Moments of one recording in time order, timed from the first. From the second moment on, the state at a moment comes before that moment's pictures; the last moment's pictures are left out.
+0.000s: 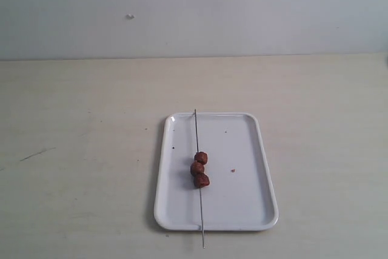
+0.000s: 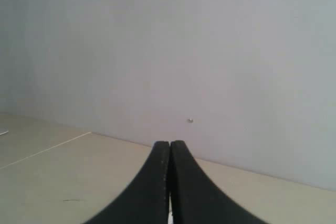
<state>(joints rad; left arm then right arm) -0.41 0.01 -0.07 -1.46 -0.19 1.37 0.32 0.06 -0.25 0.84 0.21 -0.75</state>
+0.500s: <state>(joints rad) -0.22 0.01 -0.07 -1.46 -0.18 1.39 0.32 0.06 -0.25 0.84 0.22 -0.75</state>
